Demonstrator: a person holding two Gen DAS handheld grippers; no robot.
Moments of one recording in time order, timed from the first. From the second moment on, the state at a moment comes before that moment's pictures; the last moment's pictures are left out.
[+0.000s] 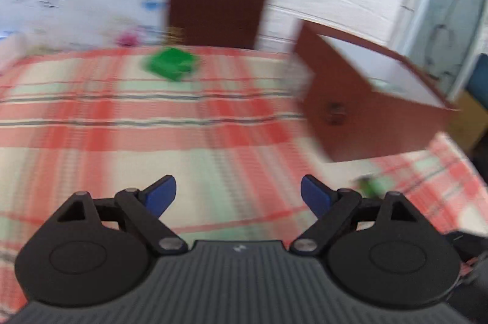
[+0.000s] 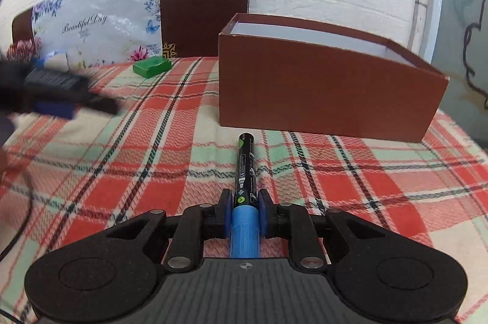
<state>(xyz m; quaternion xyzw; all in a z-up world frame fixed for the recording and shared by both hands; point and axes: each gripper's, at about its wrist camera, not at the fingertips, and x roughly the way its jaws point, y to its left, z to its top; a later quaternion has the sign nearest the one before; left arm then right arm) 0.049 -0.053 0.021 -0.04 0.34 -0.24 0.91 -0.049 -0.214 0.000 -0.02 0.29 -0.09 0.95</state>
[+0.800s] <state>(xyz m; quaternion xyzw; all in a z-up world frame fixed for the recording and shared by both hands) 0.042 -0.106 0.008 -0.09 0.46 -0.34 0.82 -0.063 -0.180 0.012 -0.06 0.24 0.00 0.97</state>
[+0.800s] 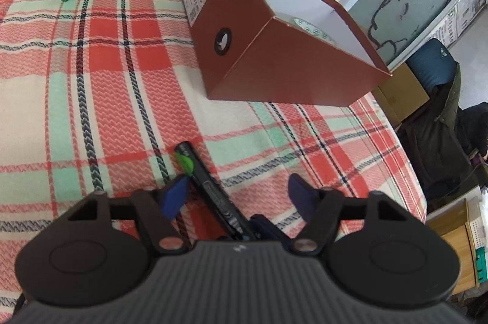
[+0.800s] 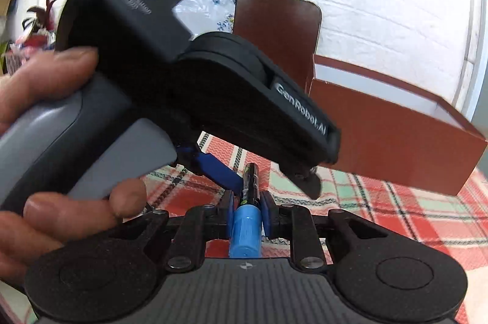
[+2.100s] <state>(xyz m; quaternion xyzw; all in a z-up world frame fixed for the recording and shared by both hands) 0.065 -0.150 0.099 -0.11 0.38 -0.38 0.83 -0.060 -0.243 0.061 -0.04 0.06 -0.03 1.00</state>
